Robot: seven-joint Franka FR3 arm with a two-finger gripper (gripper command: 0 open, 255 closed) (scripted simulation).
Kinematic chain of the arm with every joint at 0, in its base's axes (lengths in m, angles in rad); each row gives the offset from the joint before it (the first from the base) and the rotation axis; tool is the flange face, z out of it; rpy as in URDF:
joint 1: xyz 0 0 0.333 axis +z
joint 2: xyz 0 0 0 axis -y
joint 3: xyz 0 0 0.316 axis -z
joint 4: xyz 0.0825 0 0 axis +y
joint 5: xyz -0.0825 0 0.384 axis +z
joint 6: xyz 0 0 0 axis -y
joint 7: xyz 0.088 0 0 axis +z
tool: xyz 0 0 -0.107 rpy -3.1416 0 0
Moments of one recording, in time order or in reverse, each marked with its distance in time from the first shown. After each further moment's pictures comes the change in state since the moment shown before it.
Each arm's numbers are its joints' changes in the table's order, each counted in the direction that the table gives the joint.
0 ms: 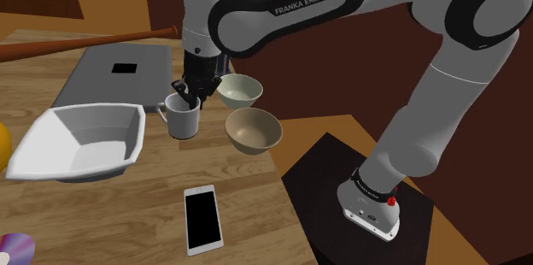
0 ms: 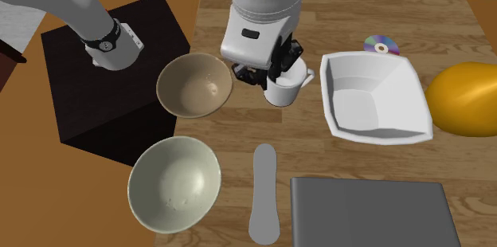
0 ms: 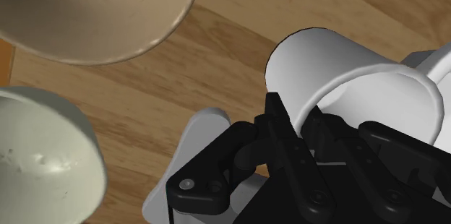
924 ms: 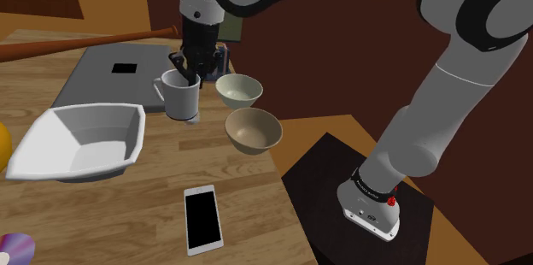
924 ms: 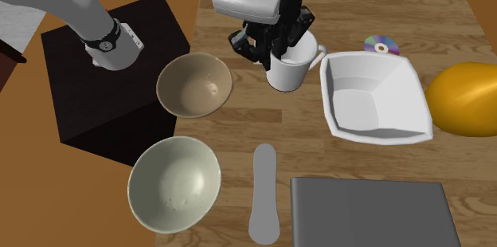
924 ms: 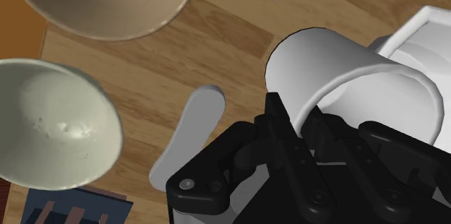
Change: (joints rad) arm -0.003 0.048 -0.001 -0.132 0.023 -0.176 0.010
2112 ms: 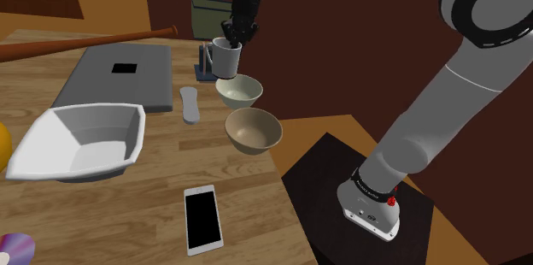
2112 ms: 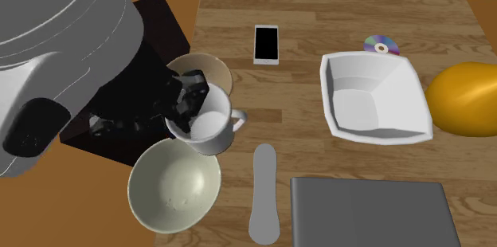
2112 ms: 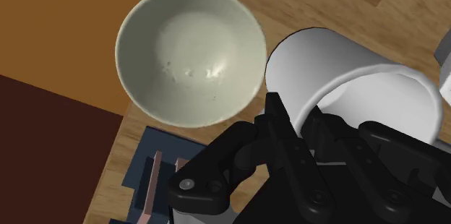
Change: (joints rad) arm -0.180 0.090 0.185 0.013 0.060 -0.089 0.376
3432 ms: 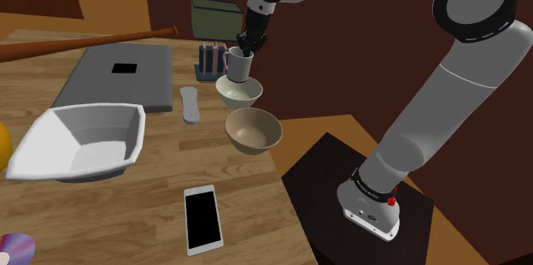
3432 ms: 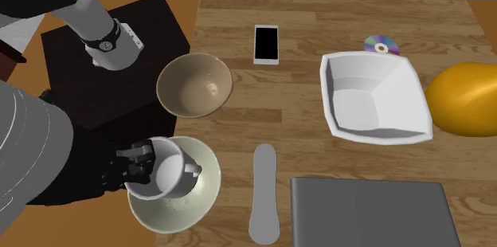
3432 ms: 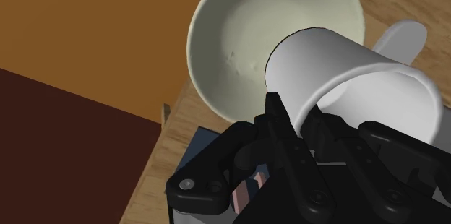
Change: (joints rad) arm -0.077 -0.053 0.083 0.080 0.000 0.120 0.171
